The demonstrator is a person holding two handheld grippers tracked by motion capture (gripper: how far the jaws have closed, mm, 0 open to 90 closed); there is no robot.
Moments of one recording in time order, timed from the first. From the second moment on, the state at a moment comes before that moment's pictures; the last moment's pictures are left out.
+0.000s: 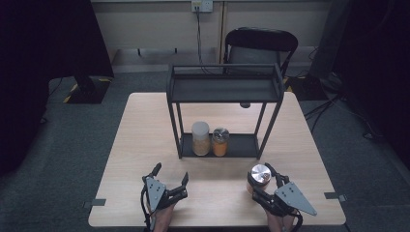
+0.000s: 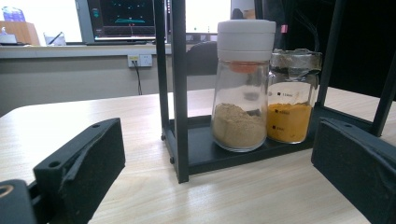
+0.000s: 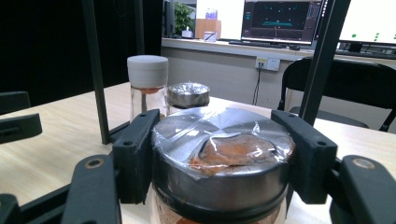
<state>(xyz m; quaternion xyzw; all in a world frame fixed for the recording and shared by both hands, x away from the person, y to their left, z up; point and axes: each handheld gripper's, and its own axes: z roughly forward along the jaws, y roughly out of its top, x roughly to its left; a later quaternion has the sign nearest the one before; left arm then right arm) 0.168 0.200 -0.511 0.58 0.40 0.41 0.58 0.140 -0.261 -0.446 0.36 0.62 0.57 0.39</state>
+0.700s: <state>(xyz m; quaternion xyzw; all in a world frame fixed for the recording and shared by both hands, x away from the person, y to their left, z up) 0.168 0.200 -0.512 0.58 0.40 0.41 0.58 0.158 -0.251 -0.436 0.35 0.63 0.58 0.39</state>
